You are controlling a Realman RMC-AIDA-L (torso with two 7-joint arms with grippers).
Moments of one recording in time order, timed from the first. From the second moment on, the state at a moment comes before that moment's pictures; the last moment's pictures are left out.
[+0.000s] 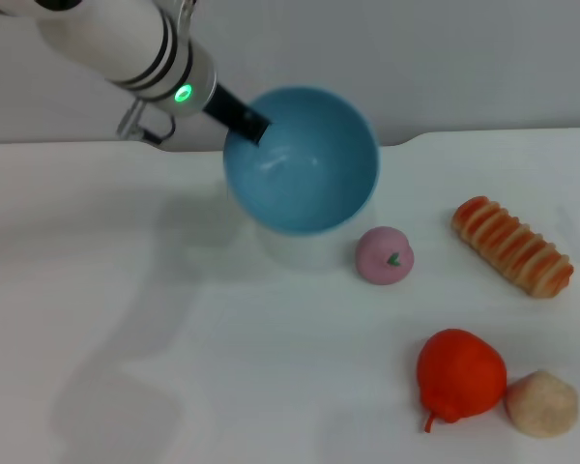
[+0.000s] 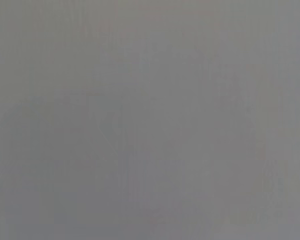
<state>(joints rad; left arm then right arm) -0.98 -2.06 -1.73 -0.91 2.69 -1.03 0.37 0.27 2.07 -0.94 -0.44 -0.86 -1.05 0.78</state>
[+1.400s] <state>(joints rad) -0.94 -2.06 -1.75 -0.78 2.65 -0.95 0.37 0.46 1.99 -0.74 -1.04 -2.31 -1.64 2.57</state>
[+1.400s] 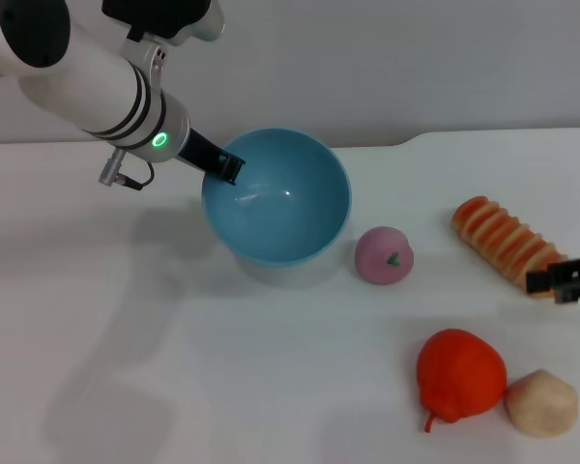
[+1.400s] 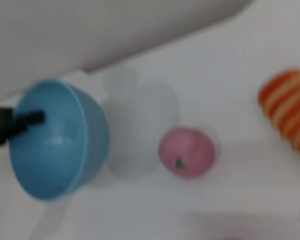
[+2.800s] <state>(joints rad) -0.95 -2.06 -1.74 -0.78 2.65 -0.93 0.37 0.48 1.98 -0.65 -0.92 -2.56 -1.75 2.65</state>
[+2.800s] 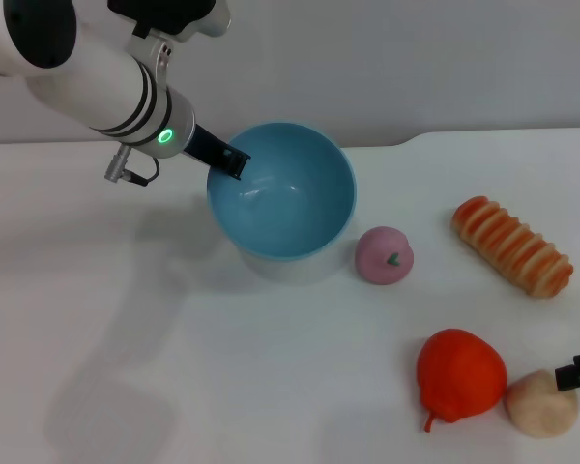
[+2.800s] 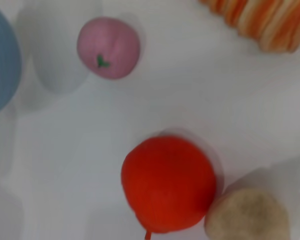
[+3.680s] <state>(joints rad) -0.94 -2.06 -1.74 -0.78 2.65 -0.93 0.37 0.48 1.97 -0.64 -0.81 -2.62 -1.65 2.71</state>
